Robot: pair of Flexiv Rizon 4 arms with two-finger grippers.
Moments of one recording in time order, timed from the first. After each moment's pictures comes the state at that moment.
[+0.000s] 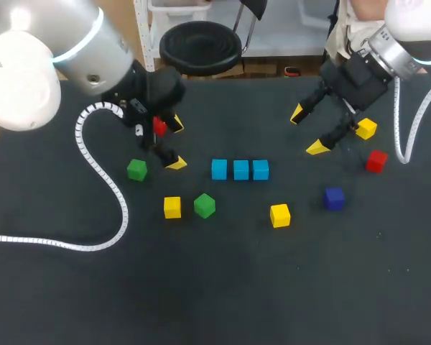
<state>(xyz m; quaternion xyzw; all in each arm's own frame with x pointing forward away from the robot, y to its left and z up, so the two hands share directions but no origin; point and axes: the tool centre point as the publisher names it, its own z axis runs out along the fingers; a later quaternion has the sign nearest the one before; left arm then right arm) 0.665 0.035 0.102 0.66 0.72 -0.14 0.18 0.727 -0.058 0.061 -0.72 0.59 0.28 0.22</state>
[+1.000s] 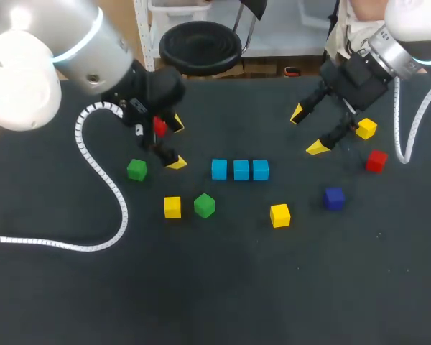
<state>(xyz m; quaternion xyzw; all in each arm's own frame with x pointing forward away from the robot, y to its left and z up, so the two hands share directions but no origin) 0.667 0.034 0.103 0.66 0.72 -0.14 0.19 0.727 -0.058 0.061 -0.72 0.59 0.28 0.22</state>
